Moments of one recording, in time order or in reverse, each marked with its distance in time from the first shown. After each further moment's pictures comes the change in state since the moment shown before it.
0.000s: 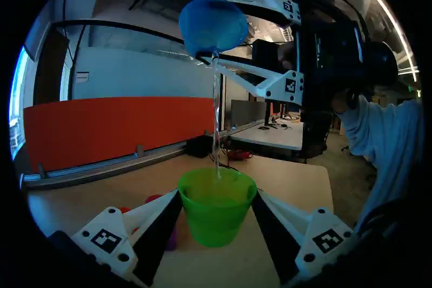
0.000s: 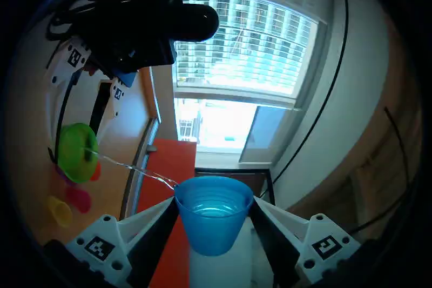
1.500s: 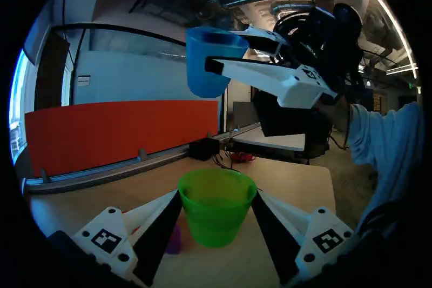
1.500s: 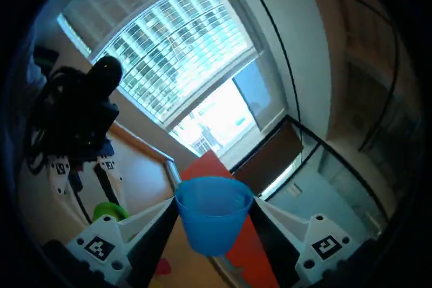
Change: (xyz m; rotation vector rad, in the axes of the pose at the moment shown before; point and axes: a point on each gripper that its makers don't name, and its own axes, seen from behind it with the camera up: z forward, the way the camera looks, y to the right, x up) left arm 0.011 -0.002 -0.003 0.017 0.009 0.017; right arm 0.008 -0.031 -0.025 0.068 0.015 0.866
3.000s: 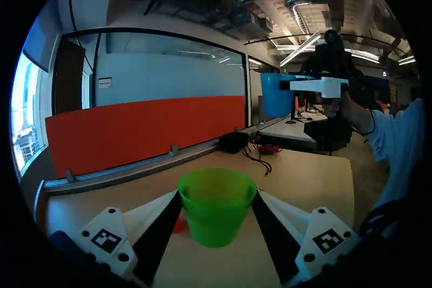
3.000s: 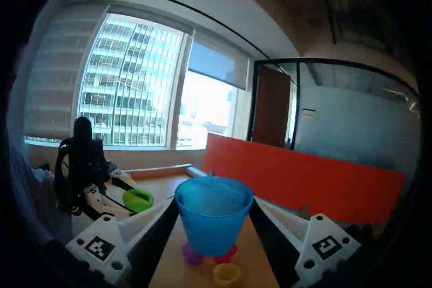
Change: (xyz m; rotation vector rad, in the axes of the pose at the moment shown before) left arm -0.010 -0.063 -0.051 0.161 -0.037 0.036; right arm -0.055 -0.017 -0.076 0.006 -0.054 0.645
